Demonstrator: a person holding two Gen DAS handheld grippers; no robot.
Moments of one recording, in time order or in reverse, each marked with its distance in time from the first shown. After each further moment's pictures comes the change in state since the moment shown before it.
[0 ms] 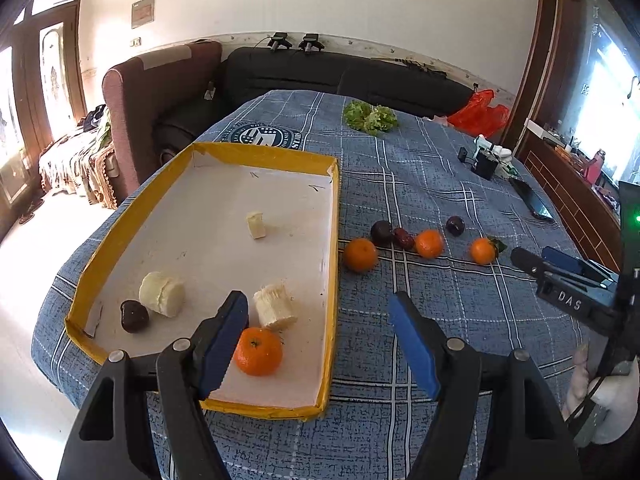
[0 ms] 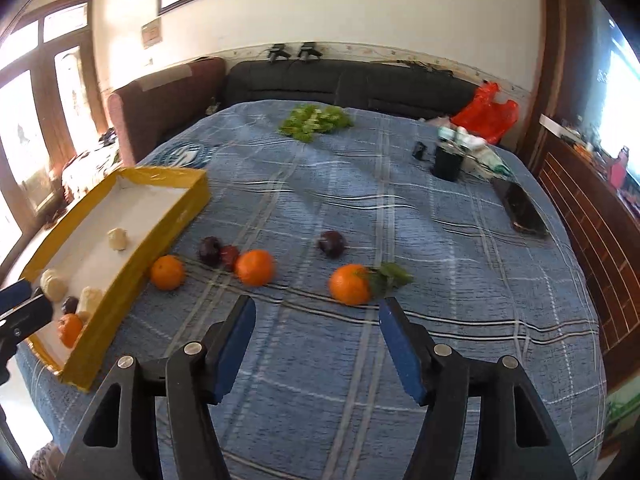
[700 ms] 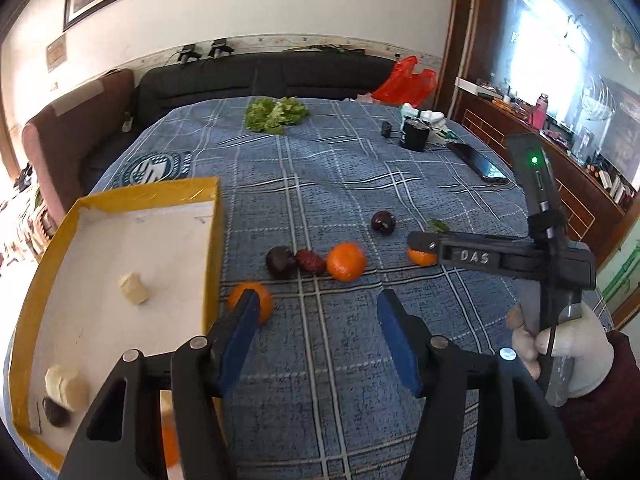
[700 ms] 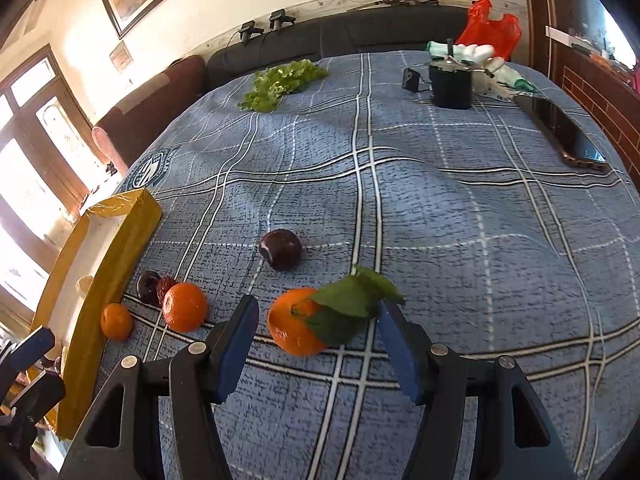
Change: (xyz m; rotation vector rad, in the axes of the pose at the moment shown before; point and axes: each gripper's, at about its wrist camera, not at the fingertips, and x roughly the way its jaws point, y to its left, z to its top) left arm 0.064 -0.082 0.027 0.249 0.014 -0.187; right arm 0.100 -0.042 0.016 0.161 0.126 0.182
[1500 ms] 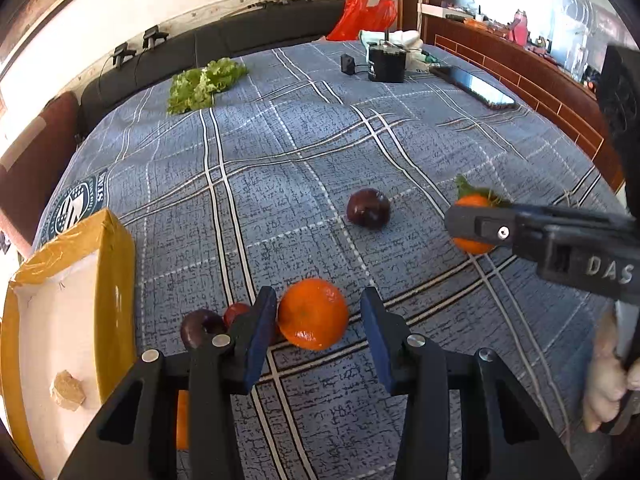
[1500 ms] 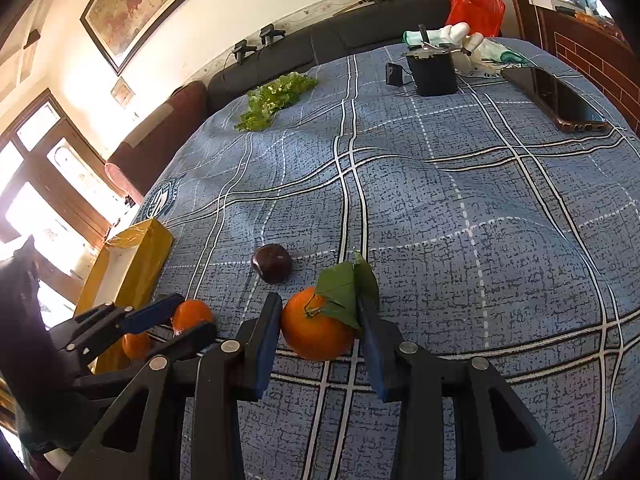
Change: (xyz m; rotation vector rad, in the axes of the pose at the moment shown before) left arm 0.116 -0.038 0.029 0.235 0.181 -0.010; right arm -0.010 -0.027 -0.004 0.124 -0.035 0.103
